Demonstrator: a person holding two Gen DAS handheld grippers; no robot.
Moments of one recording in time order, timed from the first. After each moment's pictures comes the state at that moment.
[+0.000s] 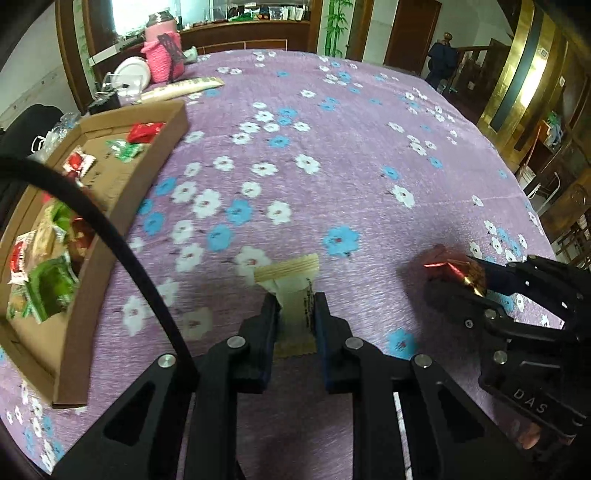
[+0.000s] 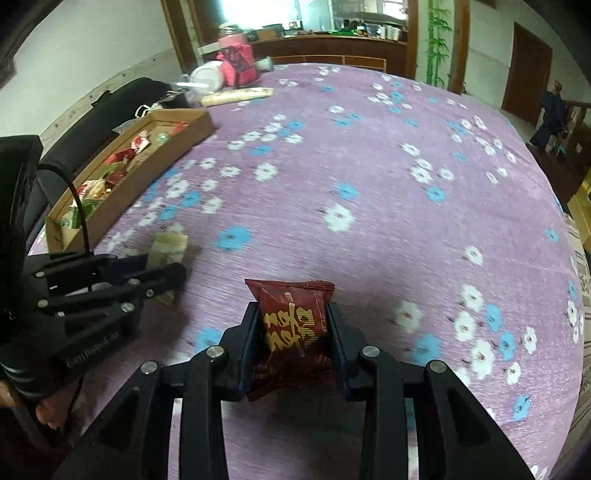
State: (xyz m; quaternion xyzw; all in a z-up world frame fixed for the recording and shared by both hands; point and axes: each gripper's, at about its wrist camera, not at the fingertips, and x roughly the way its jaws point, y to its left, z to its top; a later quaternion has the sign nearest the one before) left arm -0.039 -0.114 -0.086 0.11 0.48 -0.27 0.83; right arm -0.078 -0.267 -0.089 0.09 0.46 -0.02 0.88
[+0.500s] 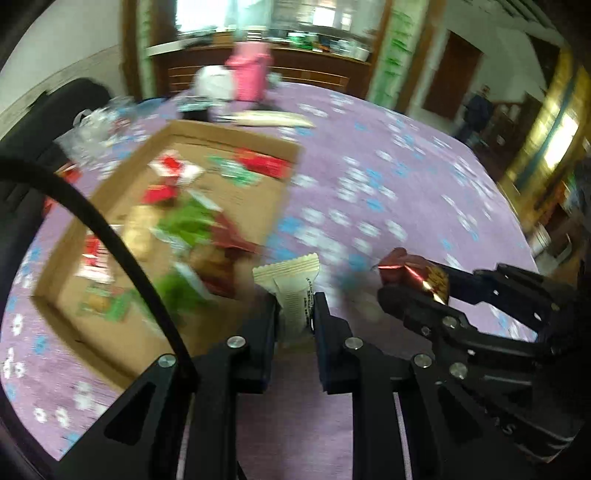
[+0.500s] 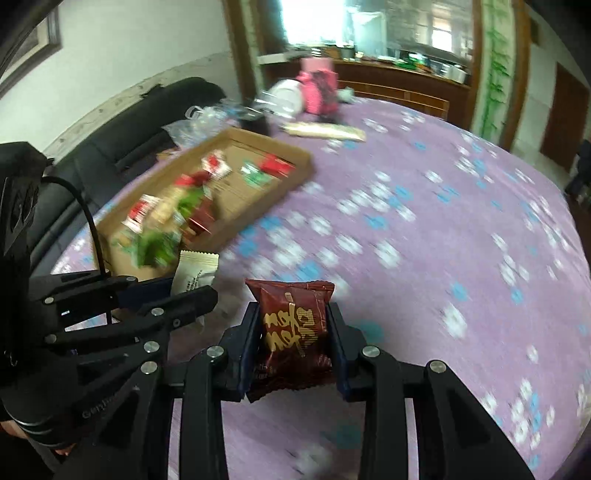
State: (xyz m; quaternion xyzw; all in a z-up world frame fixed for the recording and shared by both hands) left arm 0.008 -0.015 -0.042 0.02 0.45 -0.19 0.87; right arm -0.012 -0.177 -0.045 0.05 0.42 0.07 0.90
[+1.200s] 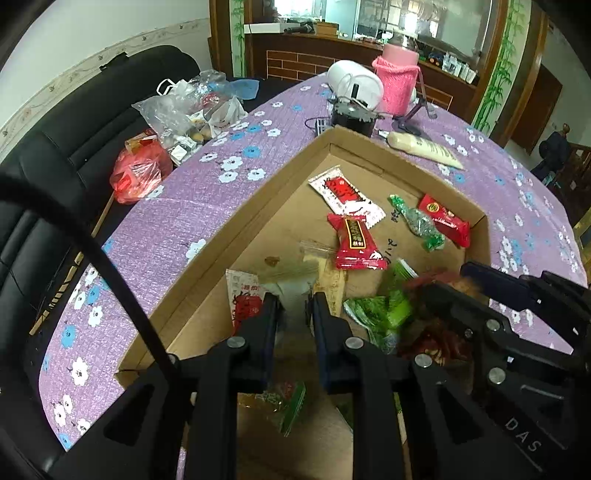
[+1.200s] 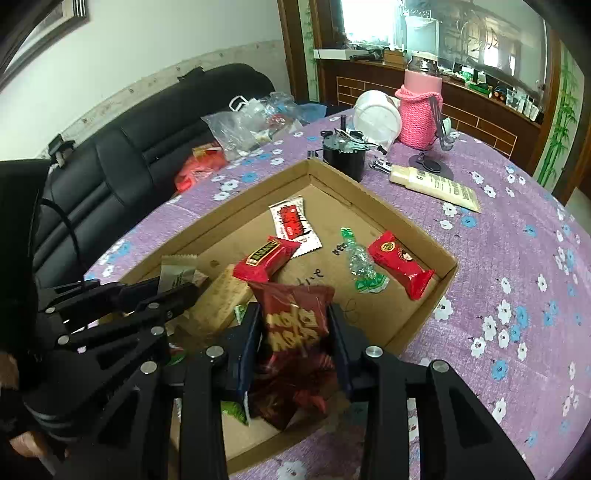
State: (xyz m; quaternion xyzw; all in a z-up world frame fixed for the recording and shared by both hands) left arm 0.110 0.069 -0.061 0.01 0.48 -0.06 0.88; right arm 0.123 -0.085 -0.044 0.01 0.44 0.12 0.89
